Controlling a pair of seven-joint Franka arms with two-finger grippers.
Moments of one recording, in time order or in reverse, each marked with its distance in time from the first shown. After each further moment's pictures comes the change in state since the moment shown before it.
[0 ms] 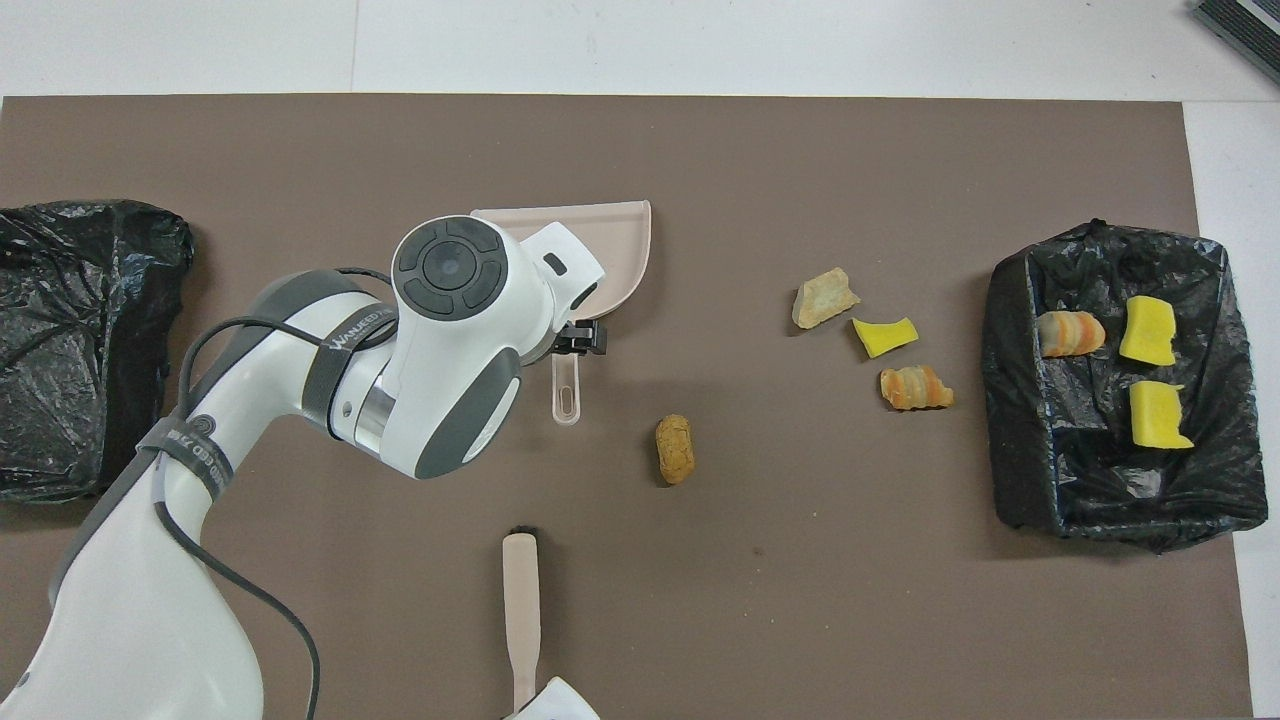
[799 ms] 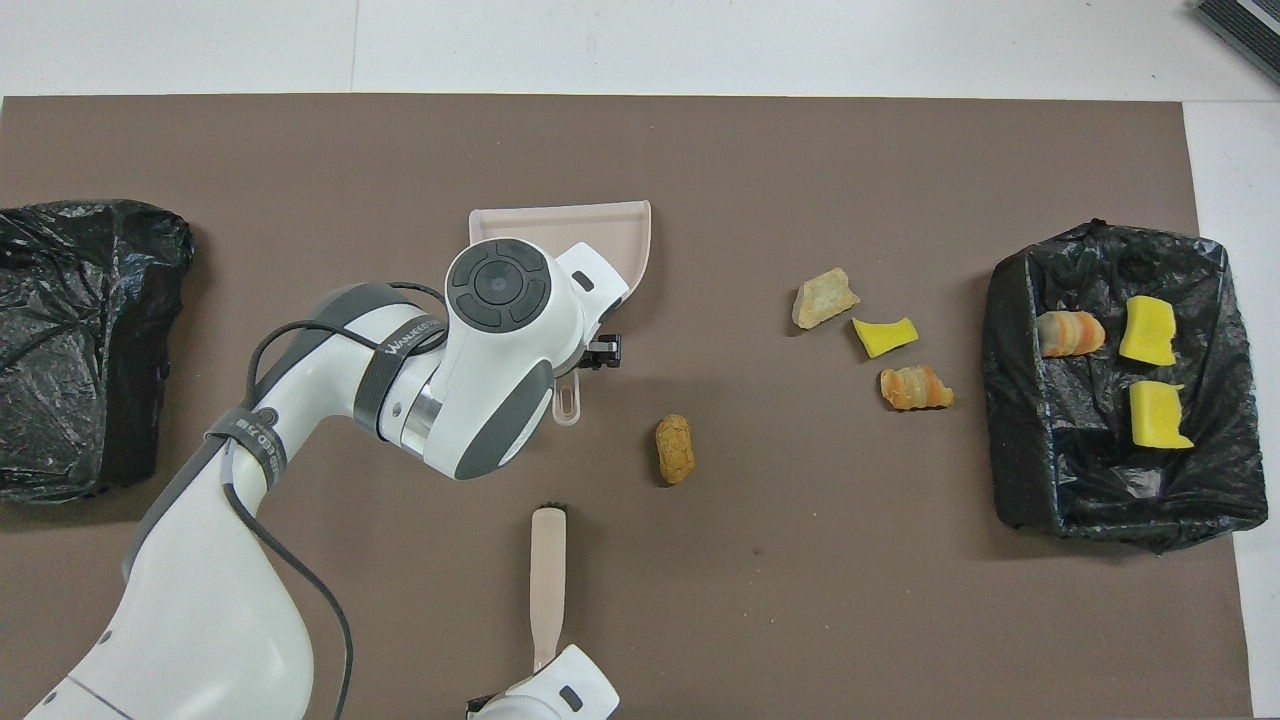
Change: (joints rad) left arm -0.033 0.059 -0.001 -0.006 0.000 0.024 -0.064; right arm -0.059 -0.015 -0.015 0.029 0.001 -0.073 0.001
